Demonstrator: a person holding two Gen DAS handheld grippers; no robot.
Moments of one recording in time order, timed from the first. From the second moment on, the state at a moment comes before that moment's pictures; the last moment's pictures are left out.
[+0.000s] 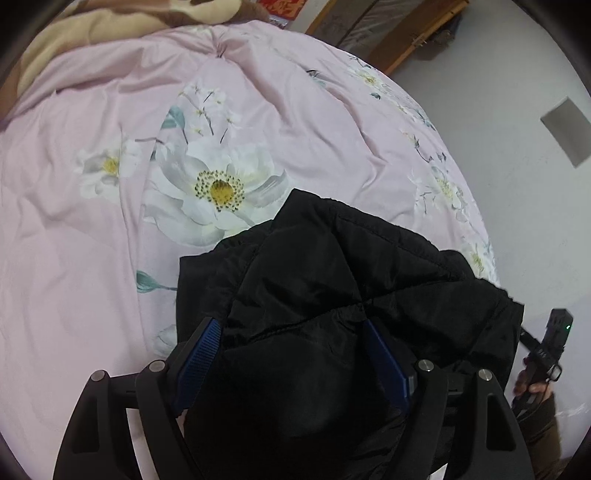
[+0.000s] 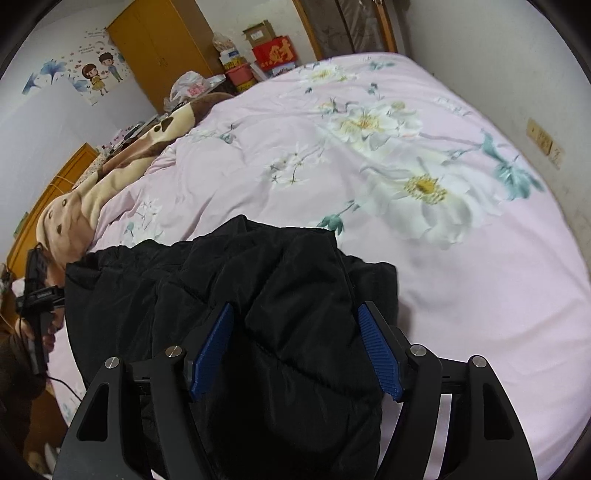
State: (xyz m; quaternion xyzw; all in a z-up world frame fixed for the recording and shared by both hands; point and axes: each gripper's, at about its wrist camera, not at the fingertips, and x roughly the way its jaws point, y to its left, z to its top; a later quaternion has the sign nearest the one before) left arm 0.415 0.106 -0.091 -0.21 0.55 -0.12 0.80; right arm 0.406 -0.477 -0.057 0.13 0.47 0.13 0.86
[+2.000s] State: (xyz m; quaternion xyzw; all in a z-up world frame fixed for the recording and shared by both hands) left arm 0.379 0.004 -0.146 -0.05 0.53 -0.05 0.85; right arm 0.385 -0.385 -0.130 -0.01 0.50 0.06 0.86
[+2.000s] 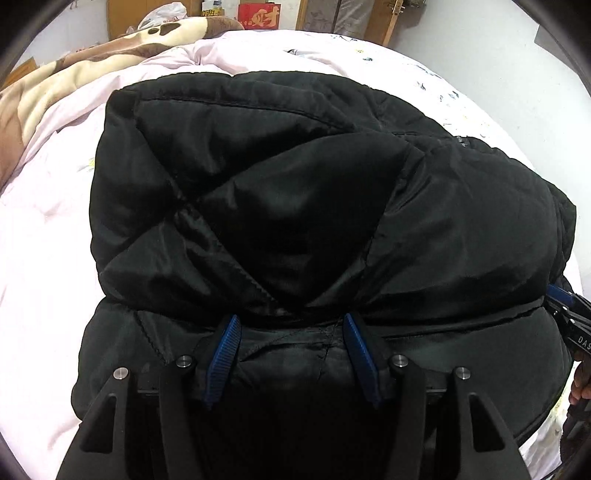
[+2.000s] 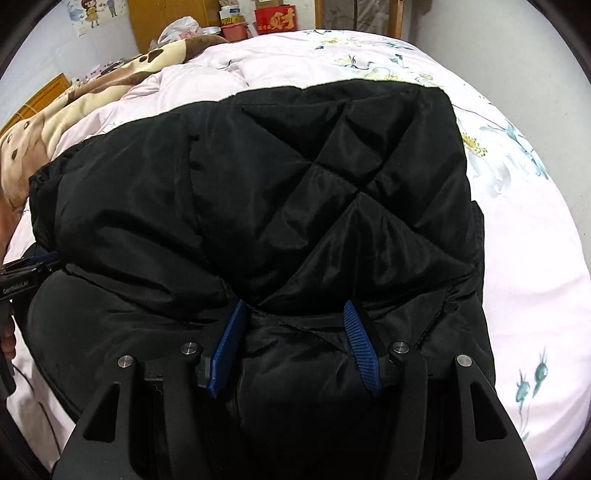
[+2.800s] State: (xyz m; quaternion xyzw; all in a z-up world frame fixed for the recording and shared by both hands) left arm 0.344 0.001 -0.129 -0.01 0.51 -0.04 0.86; right arm 0.355 -0.396 -0.129 -0.03 0.48 0.03 0.87
